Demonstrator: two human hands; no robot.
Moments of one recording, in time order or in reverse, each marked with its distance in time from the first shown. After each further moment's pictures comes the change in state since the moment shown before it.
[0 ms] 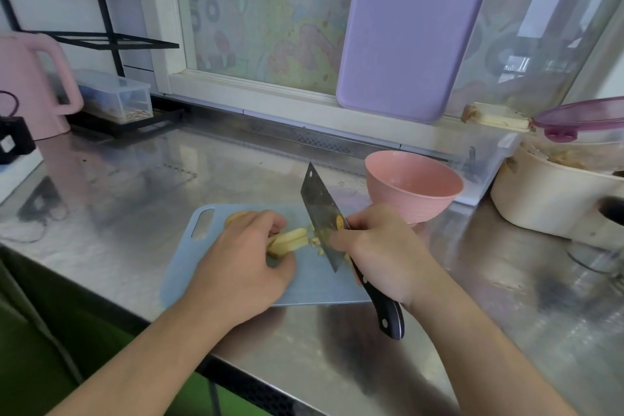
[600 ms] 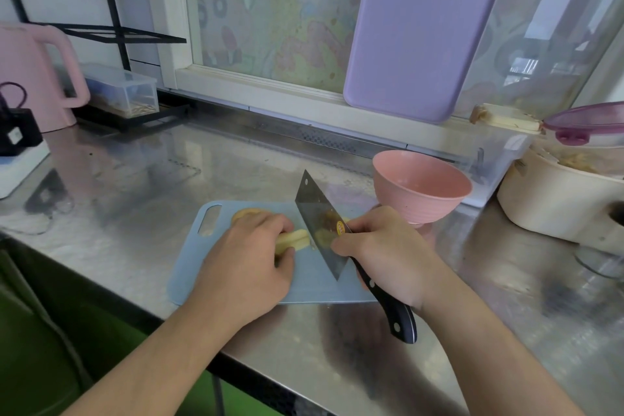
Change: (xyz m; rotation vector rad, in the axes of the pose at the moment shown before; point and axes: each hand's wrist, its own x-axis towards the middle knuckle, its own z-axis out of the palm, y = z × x) left_hand 0.000 -0.007 0.003 0.086 0.047 0.088; right_hand -0.003 -0.007 0.002 -0.050 -0.067 0.028
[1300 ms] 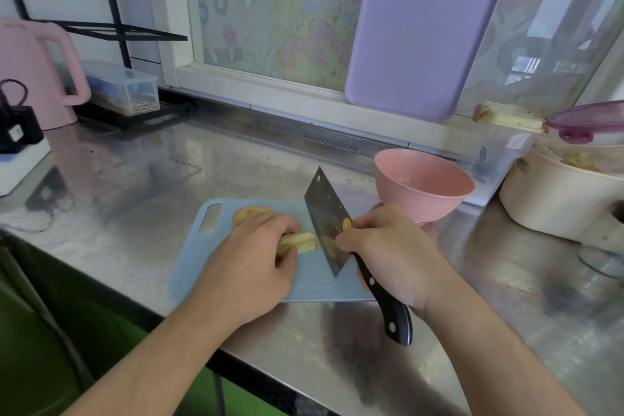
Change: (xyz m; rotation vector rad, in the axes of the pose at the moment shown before) left_hand -0.002 0.002 -0.003 -0.059 -0.040 0.025; right_hand -0.003 -0.001 0.002 0.042 0.051 0.053
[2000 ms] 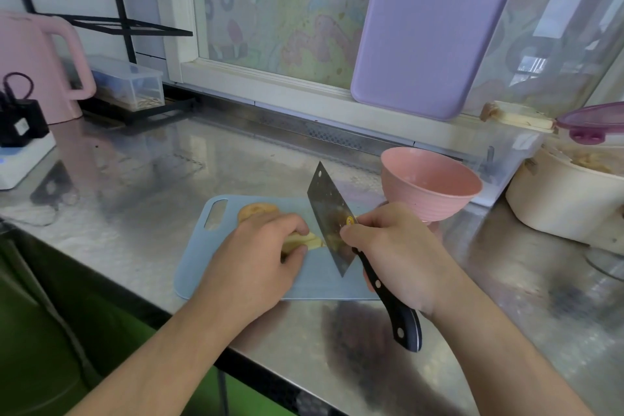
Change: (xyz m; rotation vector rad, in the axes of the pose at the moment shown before) left_hand -0.001 -0.001 0.001 0.018 0.045 0.027; right_hand -0.005 -0.006 -0.001 -0.056 -0.005 -0.046
